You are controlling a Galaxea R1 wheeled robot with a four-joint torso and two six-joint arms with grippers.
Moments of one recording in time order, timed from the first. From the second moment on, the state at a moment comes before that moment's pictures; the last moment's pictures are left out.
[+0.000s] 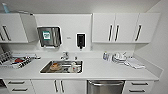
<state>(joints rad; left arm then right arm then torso) 1.43 2.74 -2.24 -0.02 0.00 0.08 -1.51 2.75 -2.23 -0.03 0.08 0.07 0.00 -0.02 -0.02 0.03</state>
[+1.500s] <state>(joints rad) 1.43 2.74 -2.24 -0.02 0.00 0.08 -1.51 2.75 -2.25 -0.03 0.08 0.07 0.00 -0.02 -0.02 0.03</state>
